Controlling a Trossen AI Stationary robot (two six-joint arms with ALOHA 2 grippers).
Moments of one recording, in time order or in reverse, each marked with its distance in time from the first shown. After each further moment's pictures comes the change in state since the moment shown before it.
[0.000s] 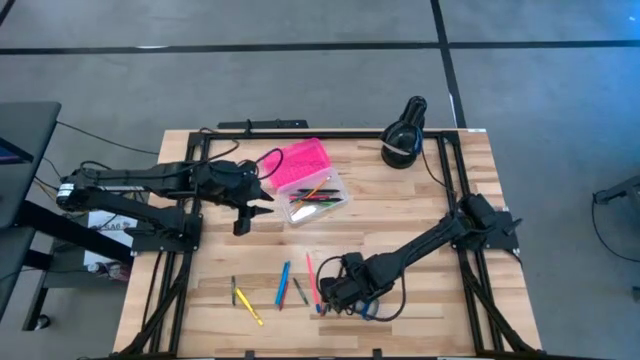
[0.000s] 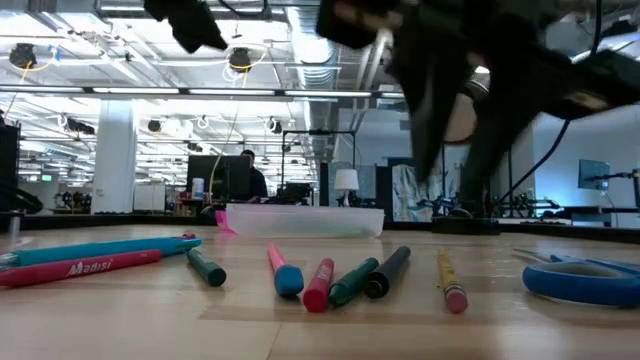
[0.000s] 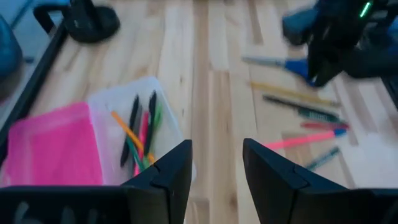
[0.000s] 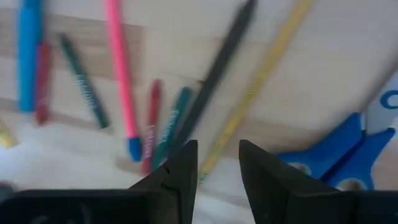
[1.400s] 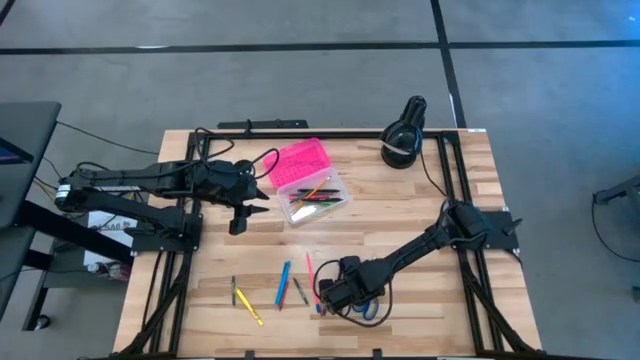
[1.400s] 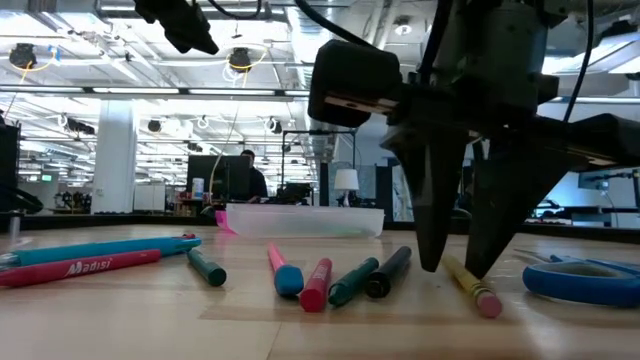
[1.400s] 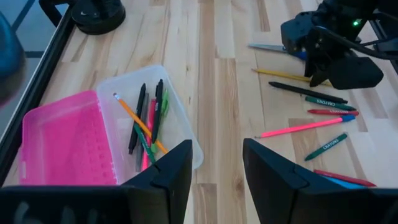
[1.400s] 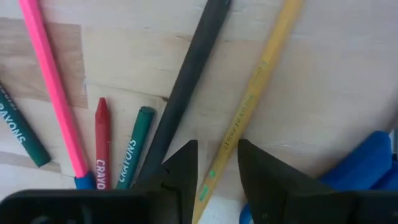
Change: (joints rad) left arm 0.001 -0.033 0.000 -0.072 -0.022 0.019; right arm 0.008 0.117 0.002 0.033 -0.047 0.042
